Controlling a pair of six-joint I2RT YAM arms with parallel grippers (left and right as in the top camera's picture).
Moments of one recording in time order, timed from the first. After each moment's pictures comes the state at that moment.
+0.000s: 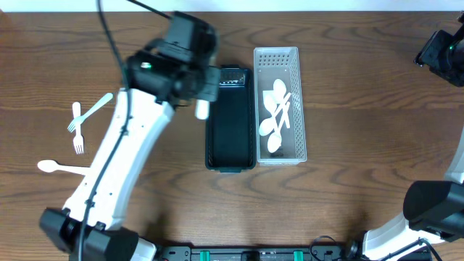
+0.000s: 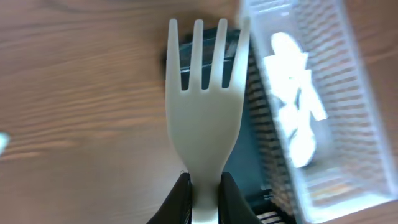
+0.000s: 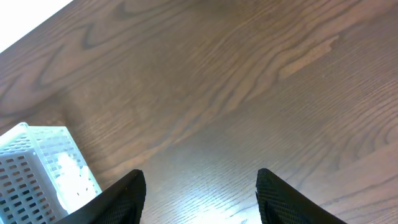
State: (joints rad) left arm -0.42 1.65 1.75 -1.14 0.01 -0.16; right arm -0.32 1.81 2.05 -1.32 0.00 0.28
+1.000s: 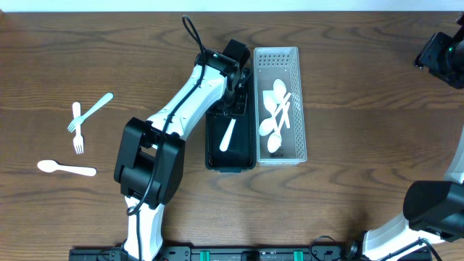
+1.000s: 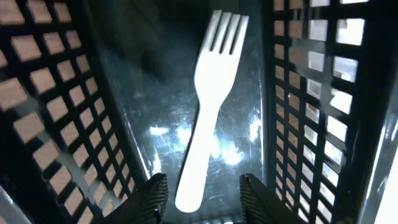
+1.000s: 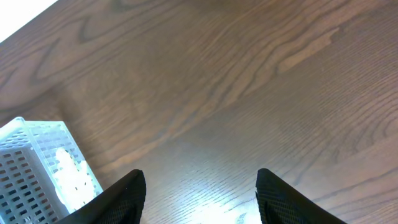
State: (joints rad) left arm -0.47 2.11 1.73 -1.12 0.10 -0.29; right arm -0.32 1.81 2.05 -1.34 0.00 0.28
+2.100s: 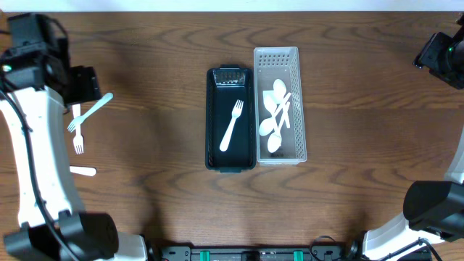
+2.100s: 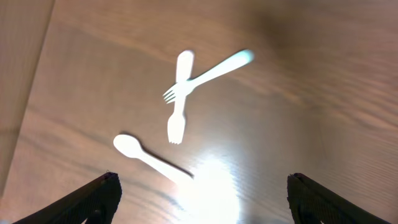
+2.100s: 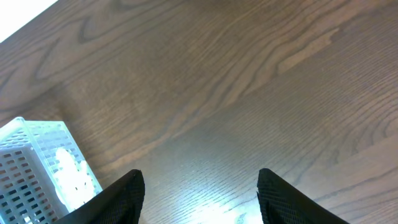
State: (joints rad) left arm 0.32 1.65 1.74 -1.26 -0.18 0.03; right arm -0.32 1.81 2.05 -1.34 0.00 0.28
